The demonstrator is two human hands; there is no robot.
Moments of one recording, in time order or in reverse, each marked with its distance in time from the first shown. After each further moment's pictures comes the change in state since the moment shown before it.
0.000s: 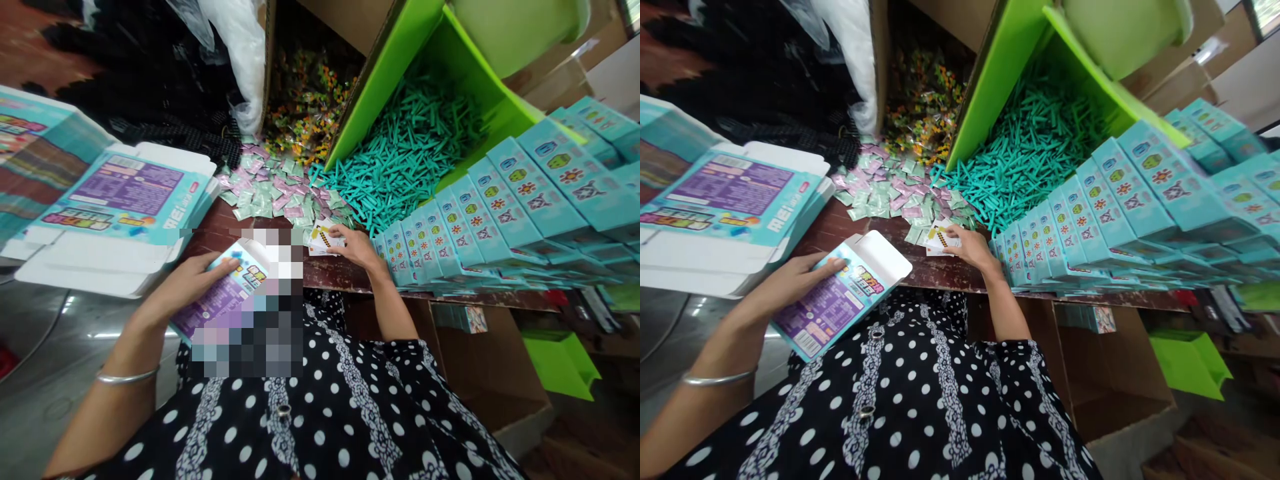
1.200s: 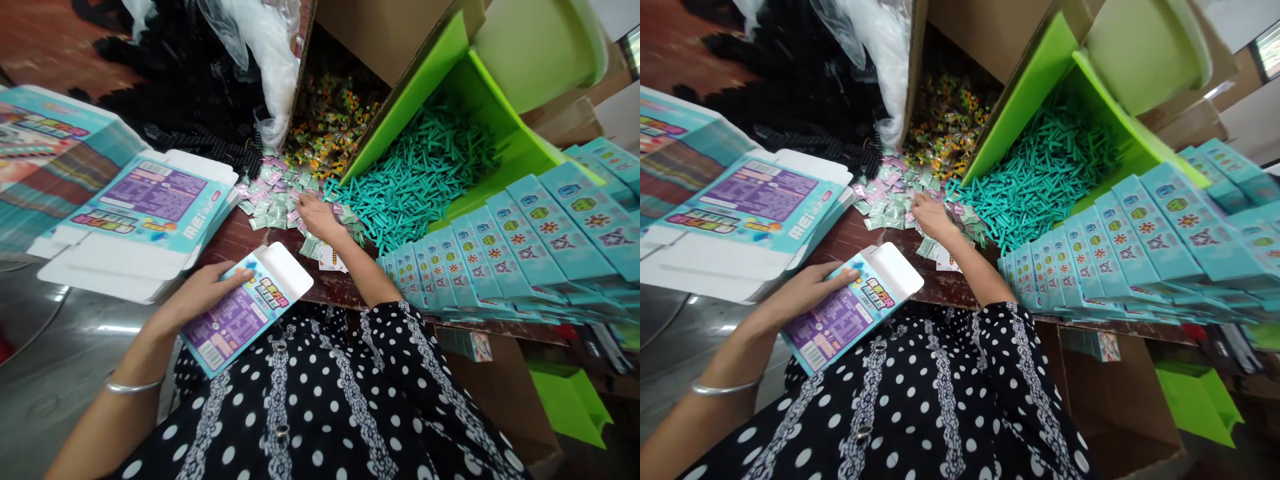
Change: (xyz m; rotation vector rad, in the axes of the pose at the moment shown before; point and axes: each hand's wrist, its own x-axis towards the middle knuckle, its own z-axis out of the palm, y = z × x) left_hand 0.002 -0.001 0.003 -0.047 -0.035 0.002; right_hand 0.148 -0.100 0.028 -0.807 -0.071 -0.377
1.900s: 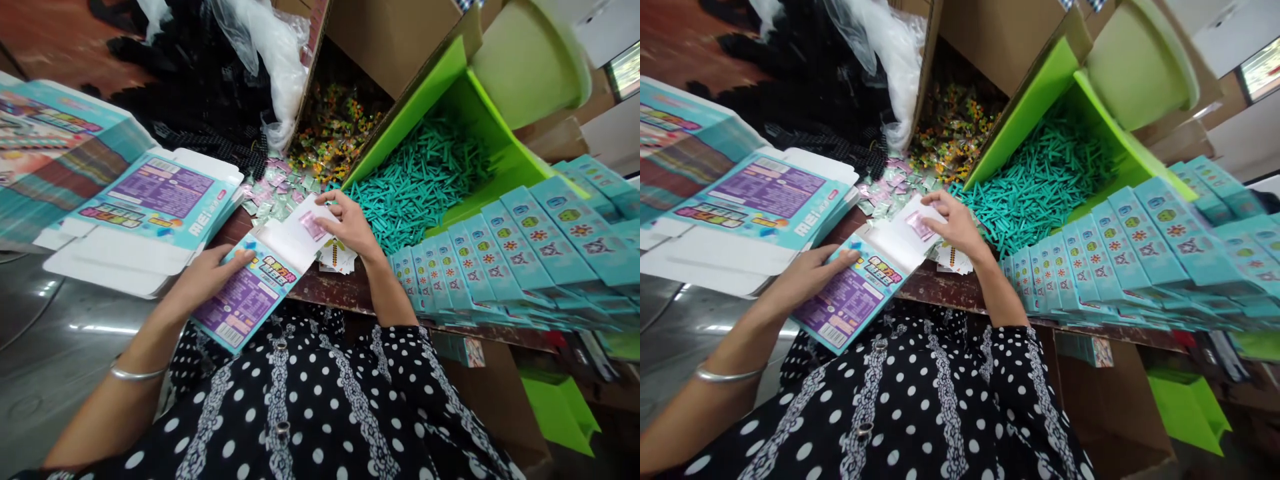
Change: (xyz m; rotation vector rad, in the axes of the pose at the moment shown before) left_hand 0.003 0.018 -0.003 0.023 0.289 0.098; right_hand -0.080 0.013 -0.061 1.156 0.323 0.071
